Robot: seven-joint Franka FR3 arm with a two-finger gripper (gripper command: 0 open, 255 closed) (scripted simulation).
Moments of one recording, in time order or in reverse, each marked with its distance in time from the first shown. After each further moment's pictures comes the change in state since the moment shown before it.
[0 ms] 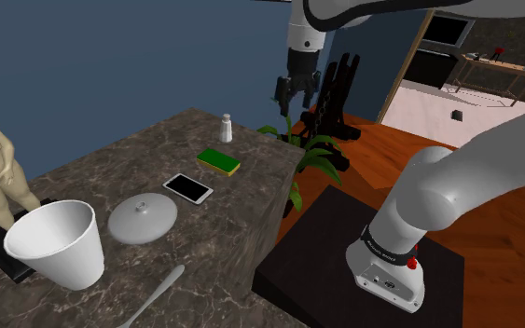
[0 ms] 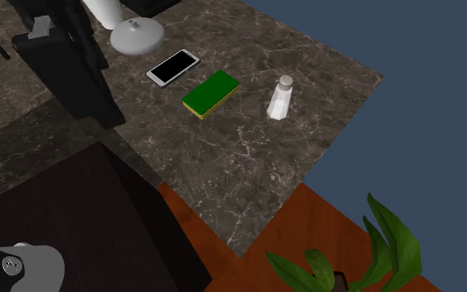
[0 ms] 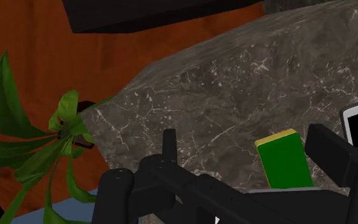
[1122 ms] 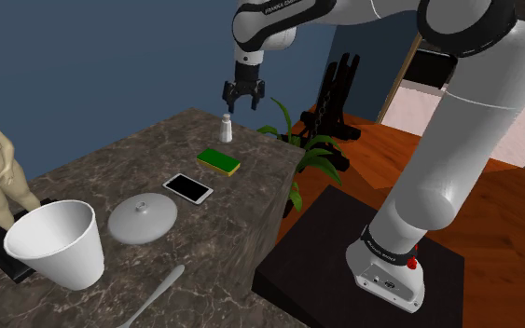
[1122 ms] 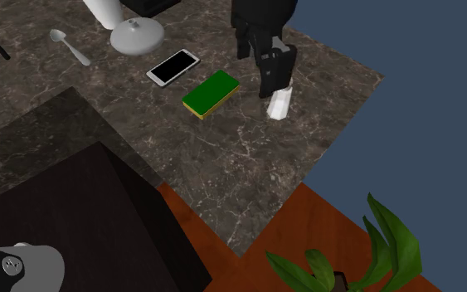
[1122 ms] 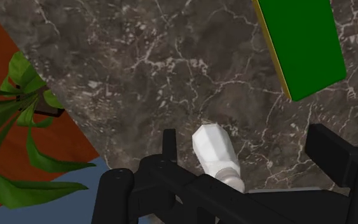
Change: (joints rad) arm -0.016 0.633 -0.043 0.417 0.095 0.286 -0.007
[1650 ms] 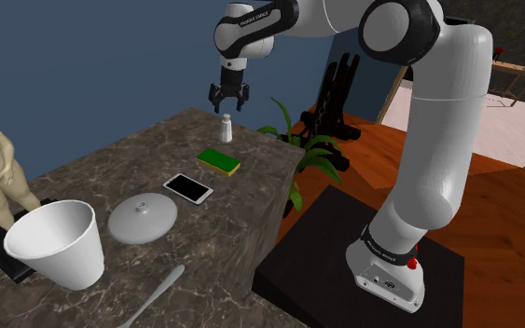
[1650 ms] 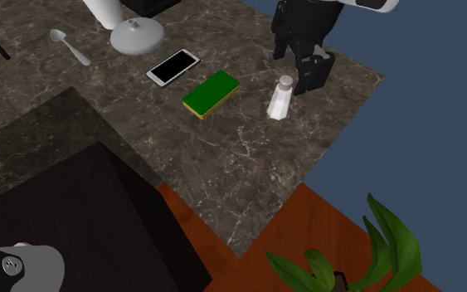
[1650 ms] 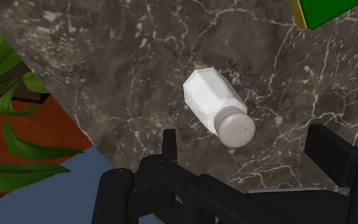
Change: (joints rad) arm -0.022 0.264 -0.003 0.261 0.052 0.026 -0.012
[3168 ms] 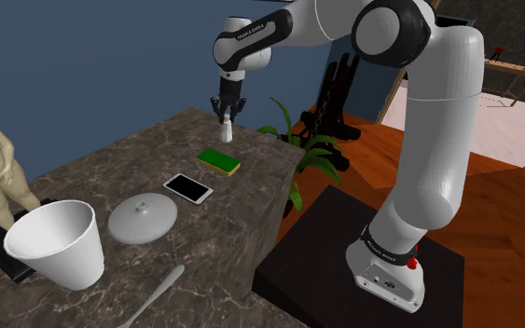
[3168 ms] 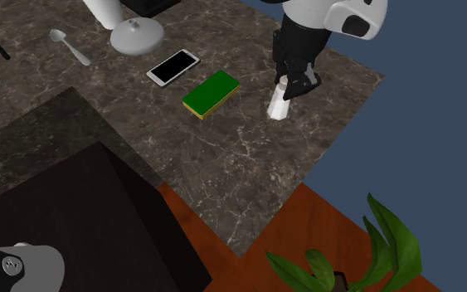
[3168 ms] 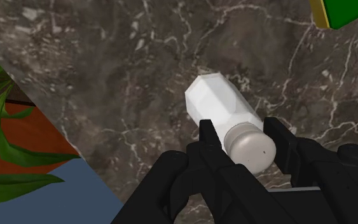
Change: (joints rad) arm 0.001 0.039 0.003 -0.034 0.007 0.075 -0.005
